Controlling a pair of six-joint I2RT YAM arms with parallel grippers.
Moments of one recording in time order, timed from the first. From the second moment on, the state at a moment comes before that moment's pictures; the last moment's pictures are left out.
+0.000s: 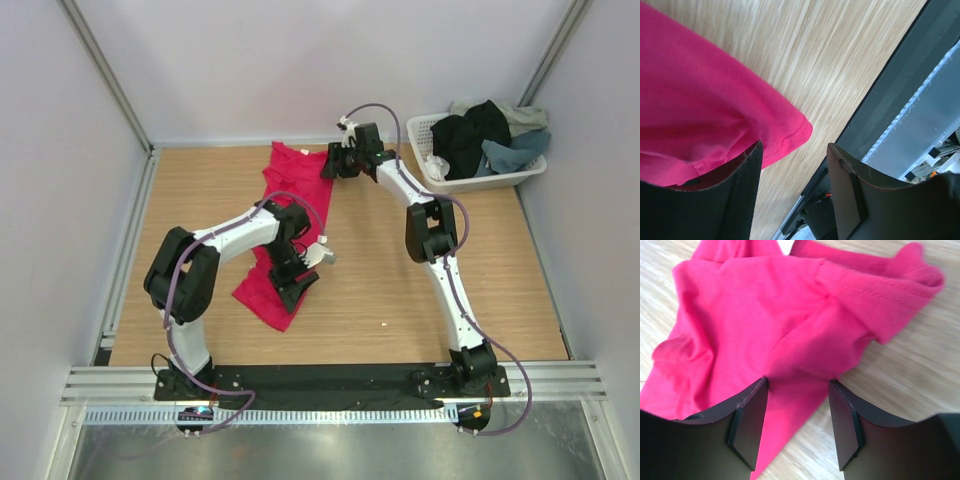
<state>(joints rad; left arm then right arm) -0.62 1.86 1.32 -1.16 0.50 0.49 0.34 2.72 2.44 -0.37 -0.44 0.23</state>
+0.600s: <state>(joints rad) -0.62 1.98 1.28 -1.17 0.47 0.46 0.32 2.67 2.37 -0.37 -0.41 0.18</state>
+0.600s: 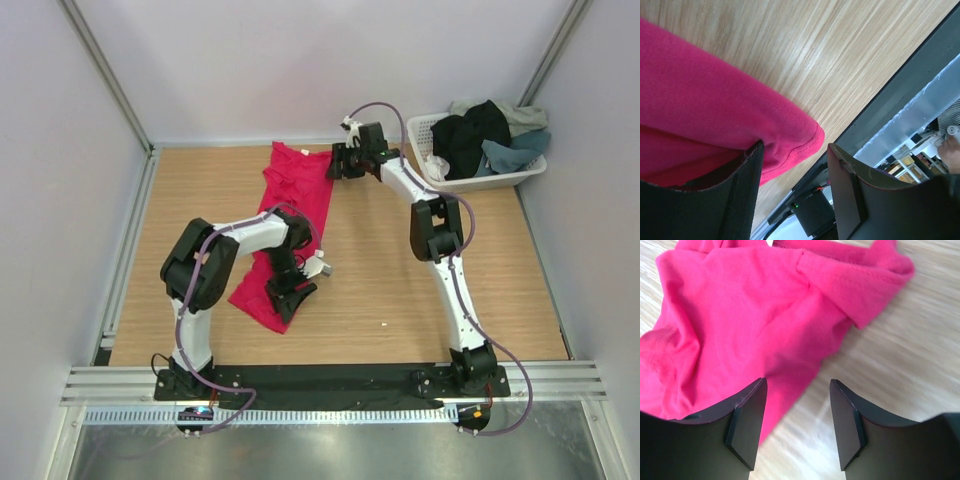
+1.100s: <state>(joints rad) -0.67 2.10 1.38 -1.24 0.38 0.33 0.15 2.00 2.04 -0.32 -0.17 0.03</state>
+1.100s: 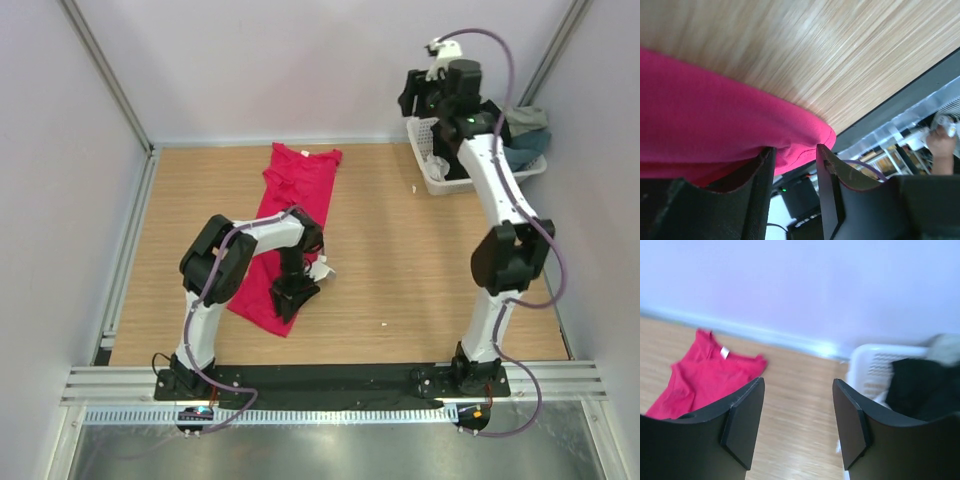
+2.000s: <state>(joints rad) -1.00 2.37 1.76 -1.45 0.41 0.23 0.09 1.26 1.49 -0.39 -0.15 -0.12</state>
